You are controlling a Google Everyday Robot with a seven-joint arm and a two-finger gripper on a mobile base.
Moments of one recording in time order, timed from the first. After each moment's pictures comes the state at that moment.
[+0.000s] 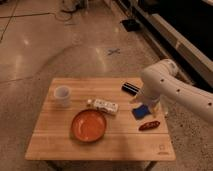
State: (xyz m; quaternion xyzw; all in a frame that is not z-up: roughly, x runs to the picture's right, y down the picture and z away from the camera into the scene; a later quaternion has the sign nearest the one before) arm 0.185 0.091 0.708 -0.26 -0.14 -0.42 0.86
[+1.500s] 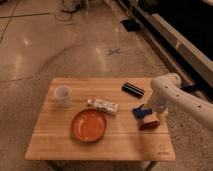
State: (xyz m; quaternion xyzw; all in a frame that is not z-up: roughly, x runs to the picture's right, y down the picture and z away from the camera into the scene) arm 0.281 0.157 0.821 -0.33 -0.13 -0.30 0.89
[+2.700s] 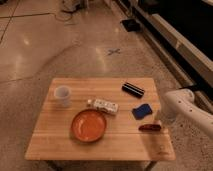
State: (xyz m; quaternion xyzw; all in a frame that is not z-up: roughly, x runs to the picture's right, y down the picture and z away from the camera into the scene) arm 0.311 0.212 0.836 -0.31 -0.13 -0.24 0.91
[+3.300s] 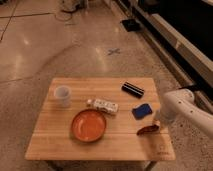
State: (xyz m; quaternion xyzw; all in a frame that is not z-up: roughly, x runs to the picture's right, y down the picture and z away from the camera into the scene) arm 0.275 0.194 0.809 -0.30 -0.15 -0.26 0.90
